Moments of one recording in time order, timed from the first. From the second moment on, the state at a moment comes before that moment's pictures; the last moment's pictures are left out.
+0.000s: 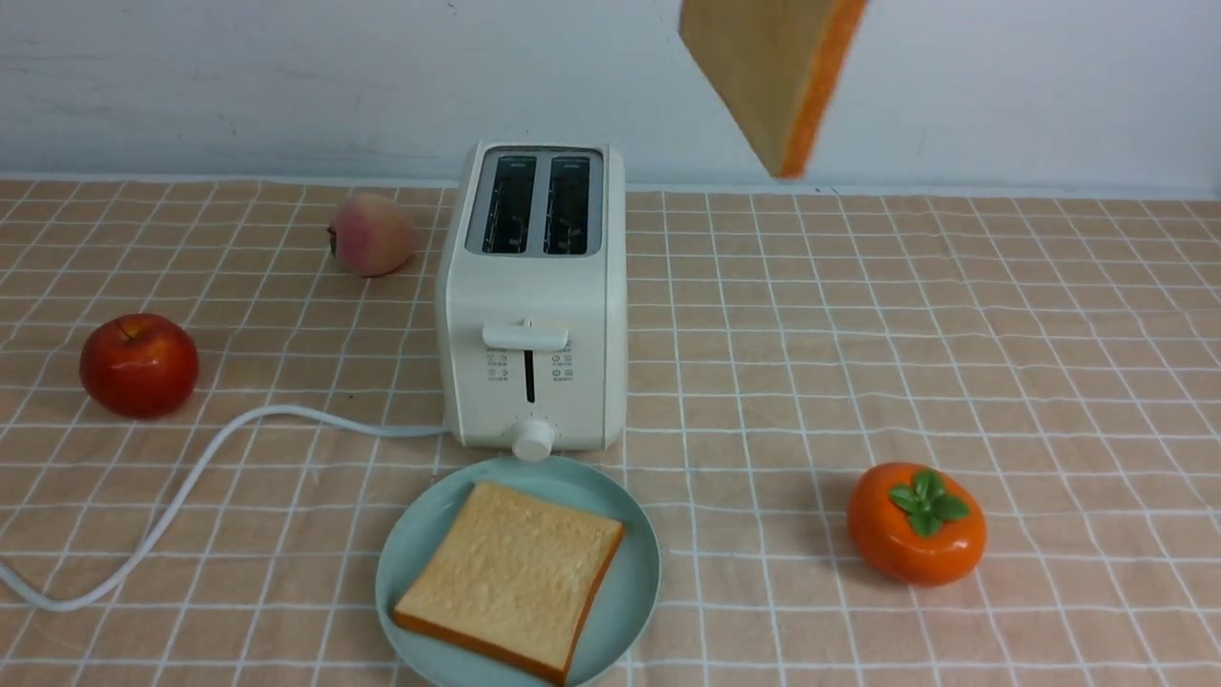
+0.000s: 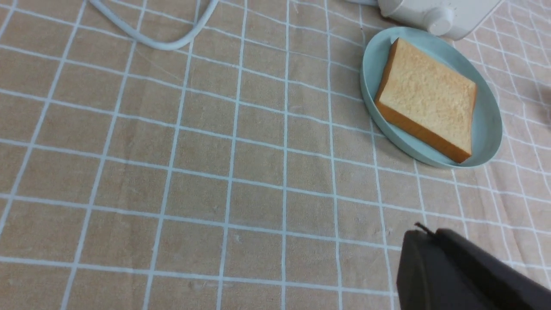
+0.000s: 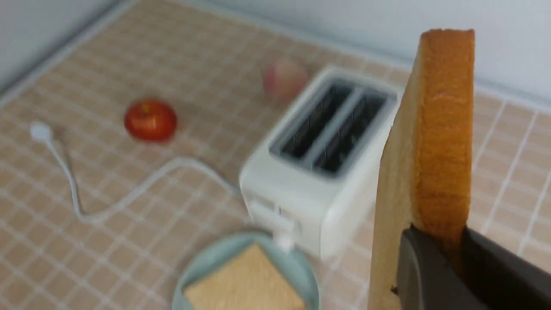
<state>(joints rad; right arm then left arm) 0.49 1.60 -2.07 0.17 1.21 -0.03 -0.29 0.00 -0.53 0.03 1.17 -0.54</state>
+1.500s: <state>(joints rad) 0.44 1.90 -1.31 0.97 0.72 -0.59 -0.29 0.00 -0.52 -0.01 1.06 -0.53</state>
